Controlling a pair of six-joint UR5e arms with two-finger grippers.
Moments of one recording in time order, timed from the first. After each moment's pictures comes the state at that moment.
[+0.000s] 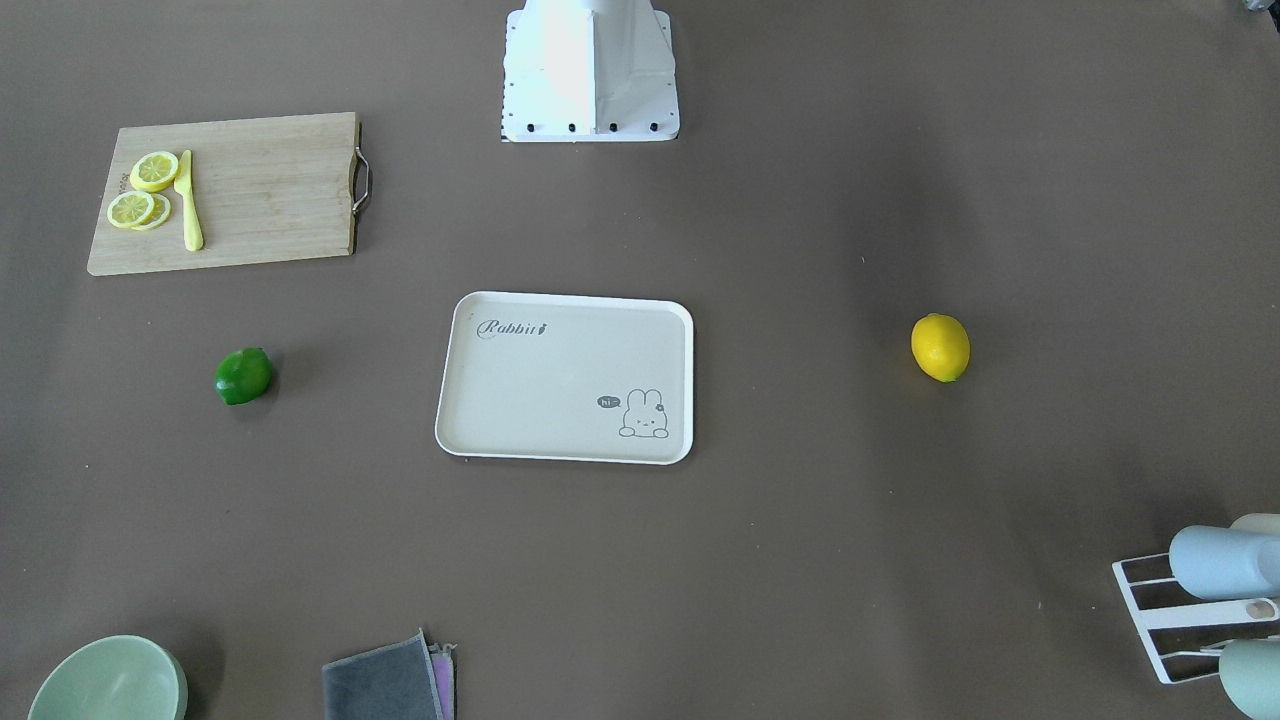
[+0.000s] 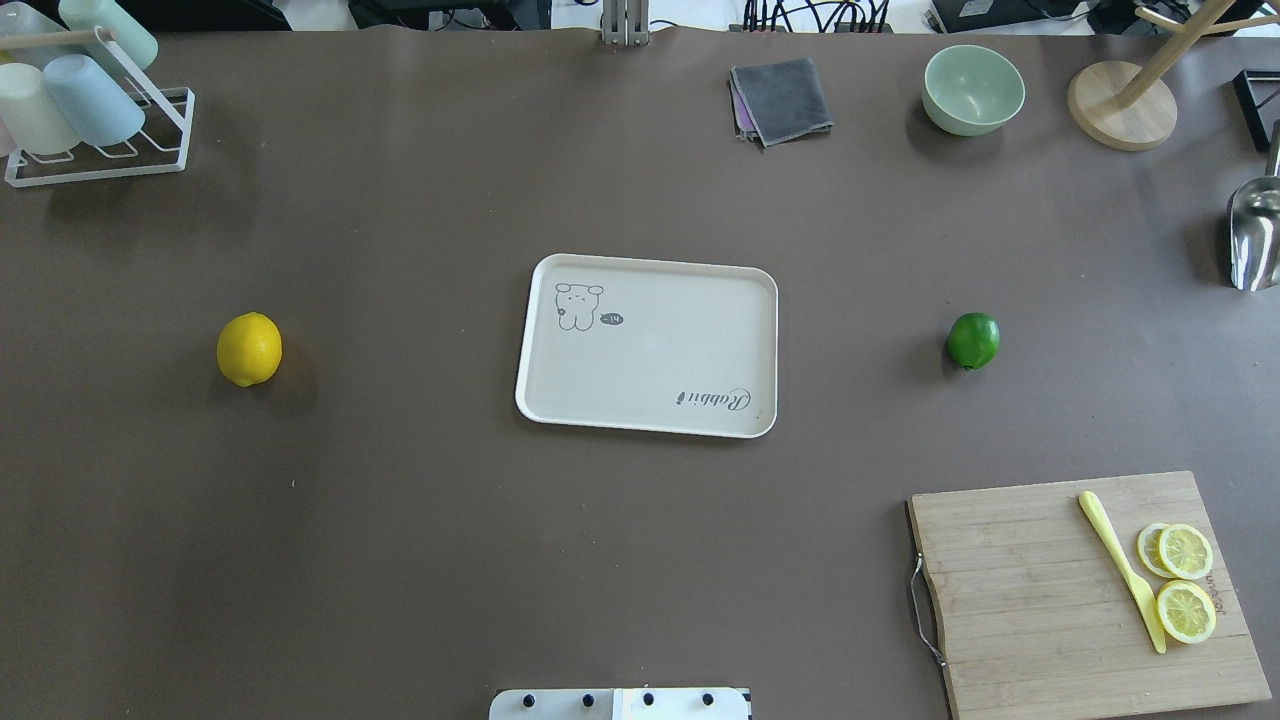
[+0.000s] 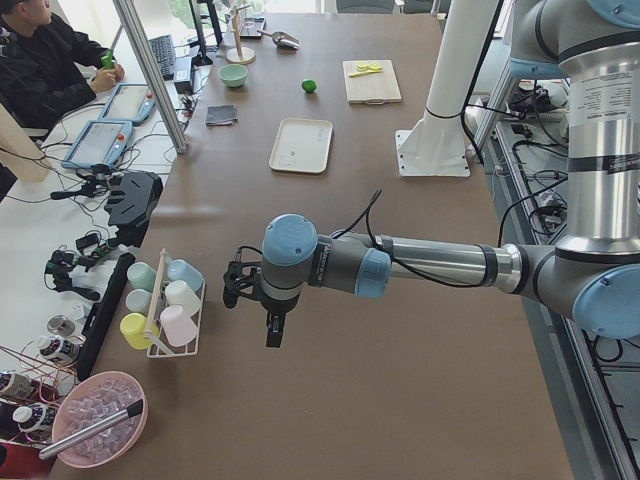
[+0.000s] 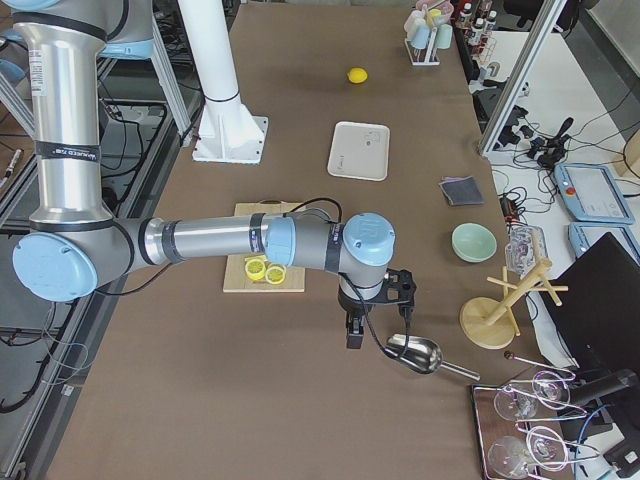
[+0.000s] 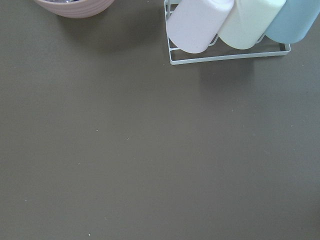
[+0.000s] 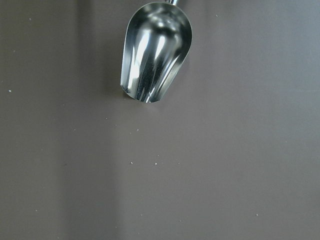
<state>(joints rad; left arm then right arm) -1.63 -1.47 -1.75 -1.72 -2.35 -0.15 1.64 -1.60 1.73 -1.77 2.29 -0.08</state>
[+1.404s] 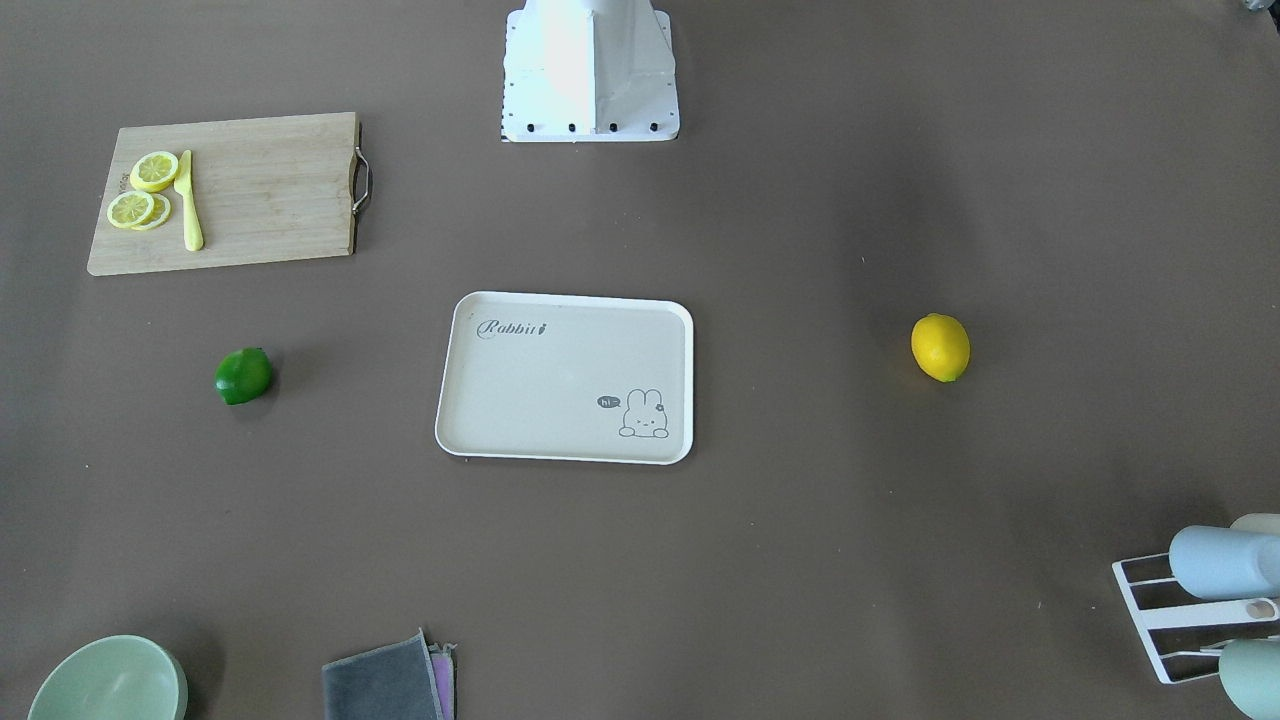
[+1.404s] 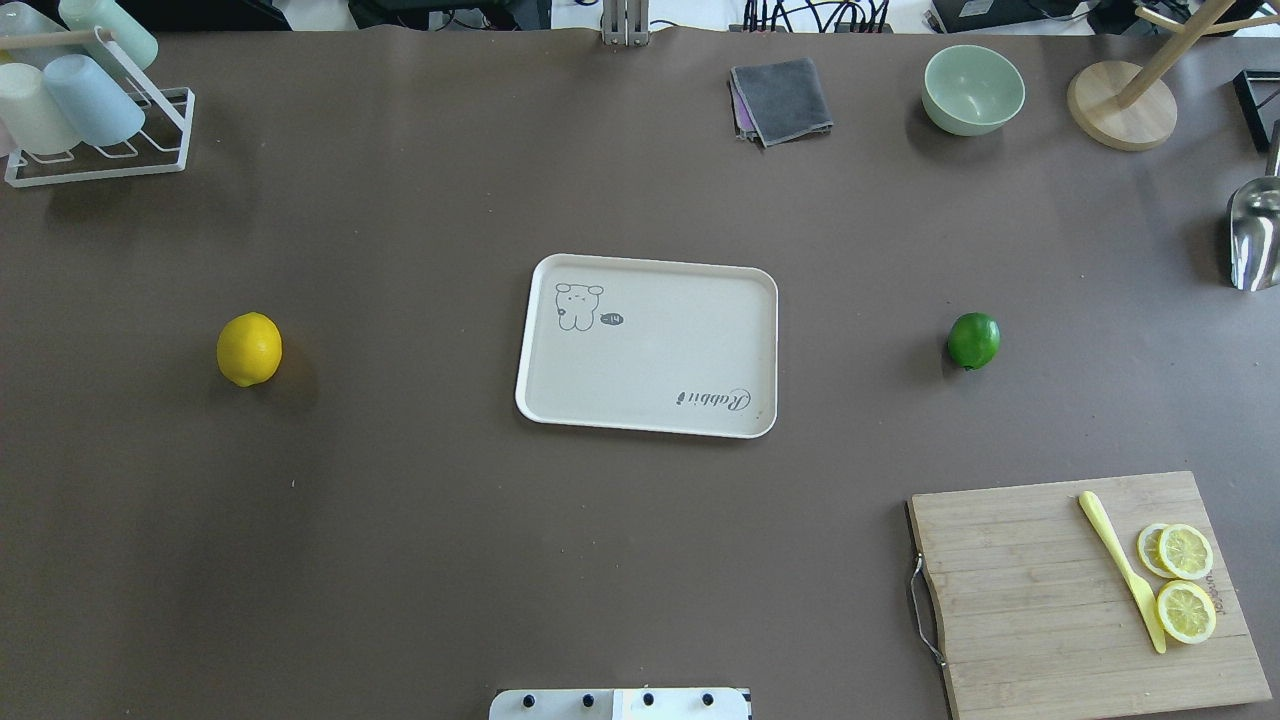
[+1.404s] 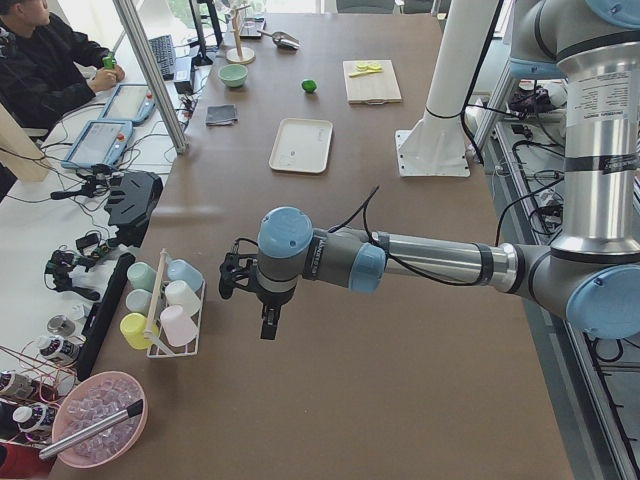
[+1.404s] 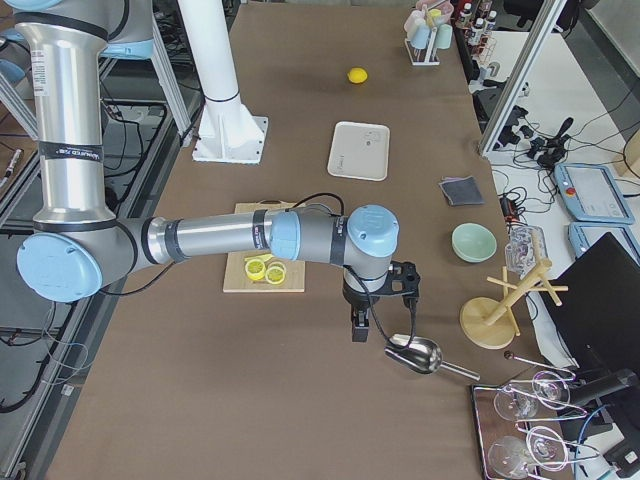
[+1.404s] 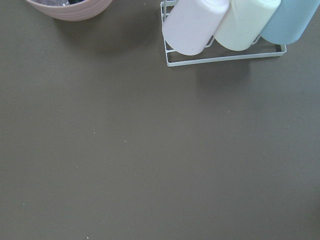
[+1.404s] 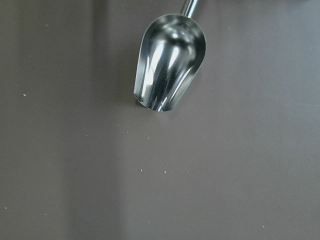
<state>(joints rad) -1.61 -1.51 -1.76 -1.73 -2.36 -0.15 1.61 -1.58 1.75 -1.75 2.29 -0.08</state>
